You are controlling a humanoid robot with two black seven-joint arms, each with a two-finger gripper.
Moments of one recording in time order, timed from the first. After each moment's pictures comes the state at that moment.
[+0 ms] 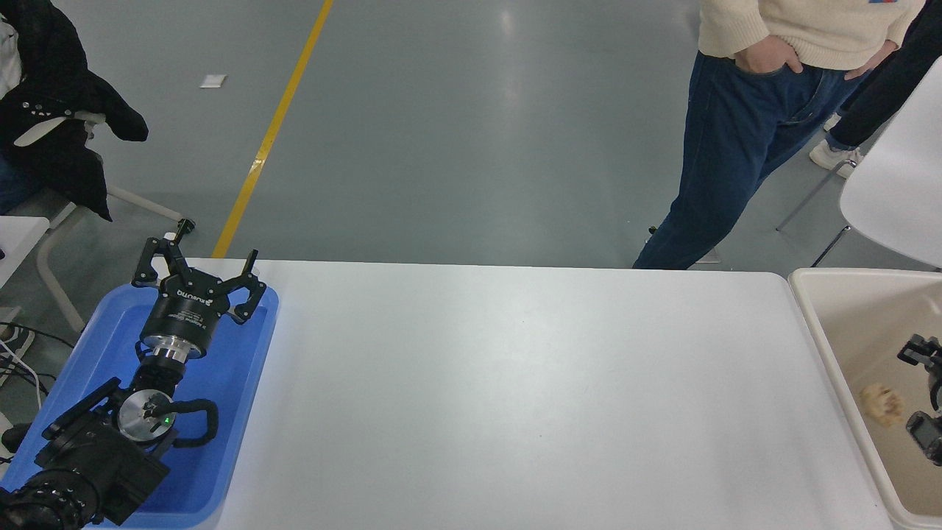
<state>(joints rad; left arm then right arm) -0.59 0.23 -0.89 -0.31 -0.14 -0.79 -0.37 0.66 -0.44 -0.55 0.09 -0.35 -0.25 -0.07</state>
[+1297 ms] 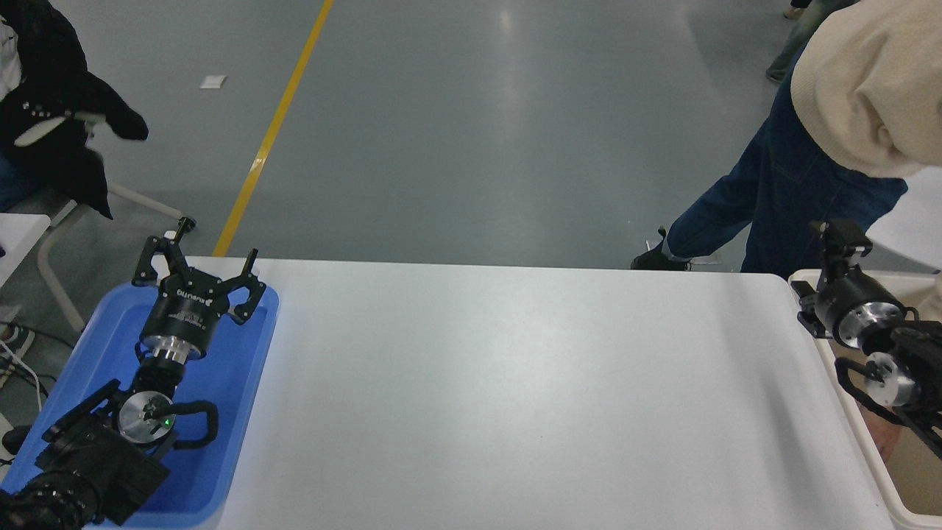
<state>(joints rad) -0.59 0.23 -0.89 -0.31 -0.14 -0.79 -0.37 0.45 -0.54 0.77 0.91 -0.32 -0.05 0.32</state>
